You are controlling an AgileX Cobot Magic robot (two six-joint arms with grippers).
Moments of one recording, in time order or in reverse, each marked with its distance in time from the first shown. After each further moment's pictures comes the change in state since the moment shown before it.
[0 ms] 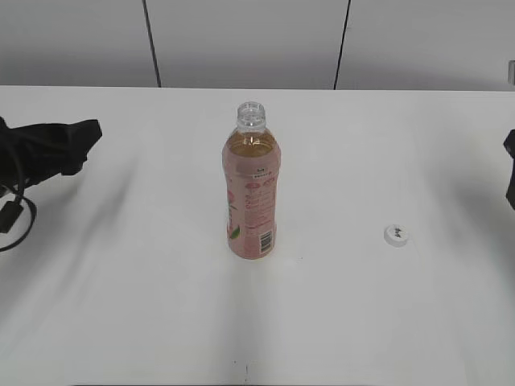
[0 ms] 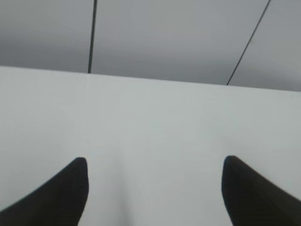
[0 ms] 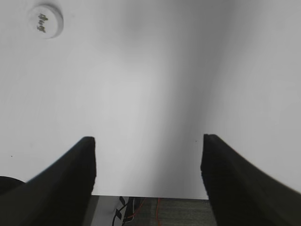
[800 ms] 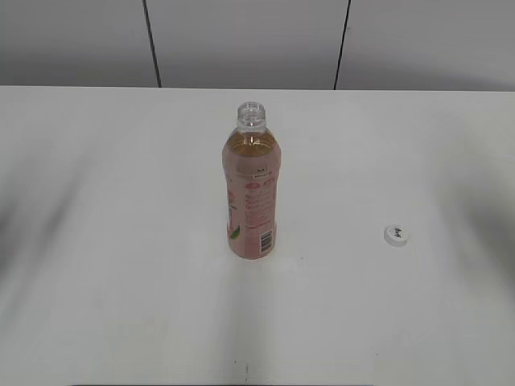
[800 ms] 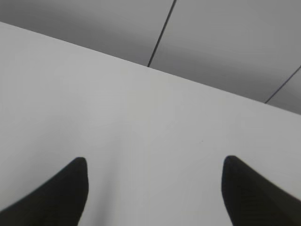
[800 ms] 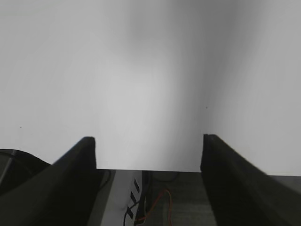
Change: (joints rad) left arm 0.162 -0.584 0.001 0.324 0.721 -0.565; right arm -0.025 -0.195 0.175 0.039 -0.020 0.000
